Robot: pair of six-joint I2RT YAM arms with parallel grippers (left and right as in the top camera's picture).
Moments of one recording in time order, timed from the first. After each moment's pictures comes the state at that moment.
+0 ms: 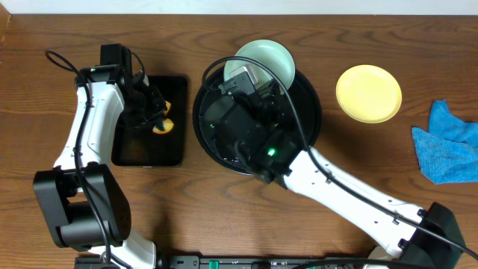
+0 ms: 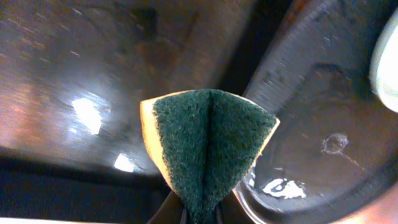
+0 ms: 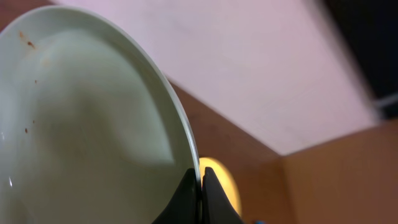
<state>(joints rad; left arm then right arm) 0.11 1.78 1.41 -1.05 0.26 -0.35 0.91 1.66 1.37 -0.47 1.05 -0.07</state>
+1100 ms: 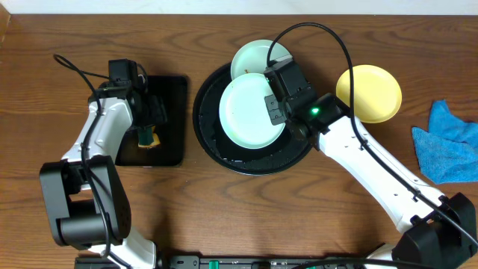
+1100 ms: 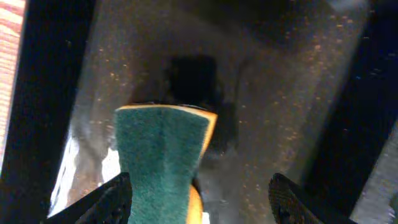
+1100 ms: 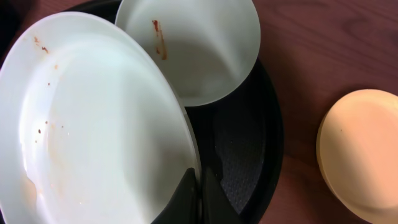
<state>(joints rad) 0.11 1.79 1.19 -0.67 0.02 -0.20 0.60 1.66 1.37 -0.66 0.28 0.21</state>
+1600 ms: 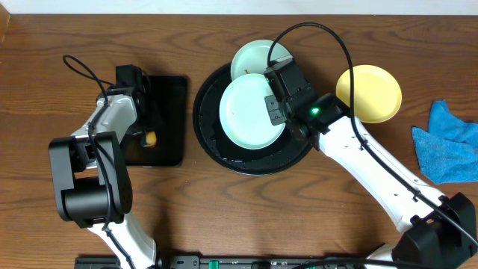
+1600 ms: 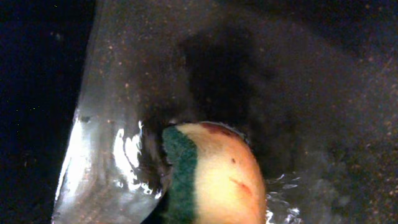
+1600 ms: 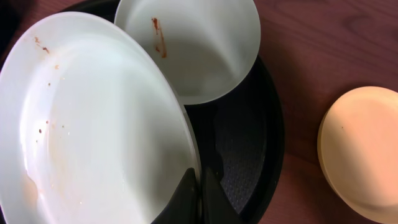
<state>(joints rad) 0.12 1.94 1.20 -0.61 -0.06 -0.20 0.60 1.66 1.37 -0.67 0.28 0.22</state>
